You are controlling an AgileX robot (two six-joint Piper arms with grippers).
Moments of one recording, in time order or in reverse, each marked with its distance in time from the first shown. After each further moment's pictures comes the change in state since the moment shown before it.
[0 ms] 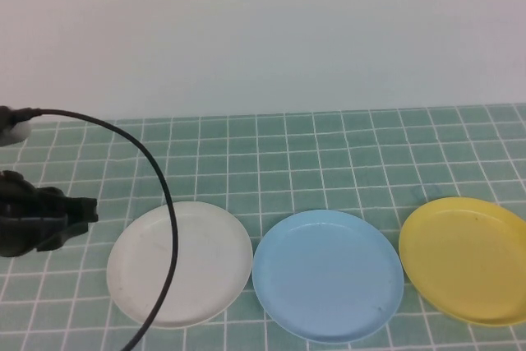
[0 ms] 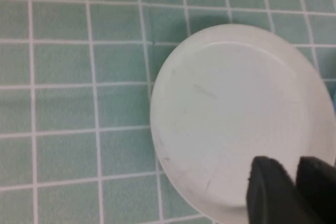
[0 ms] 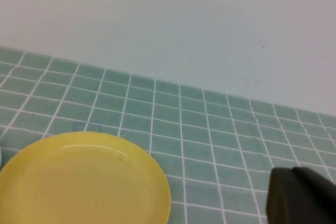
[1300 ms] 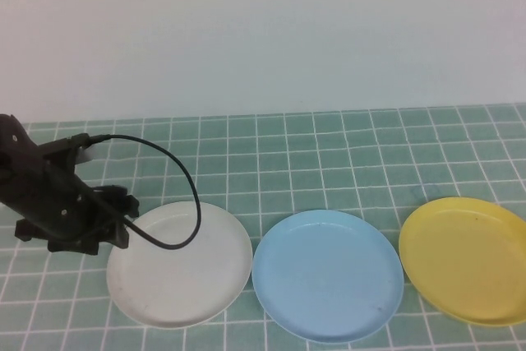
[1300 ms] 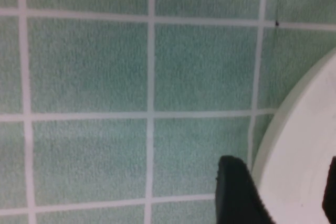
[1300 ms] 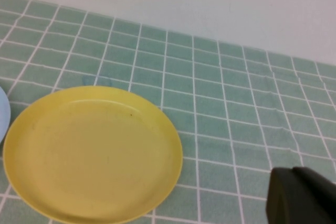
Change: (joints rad) right arm 0.000 0.102 -0.048 0.000 0.105 0.003; left arm 0.000 0.592 -0.286 0.096 0.057 -0.082
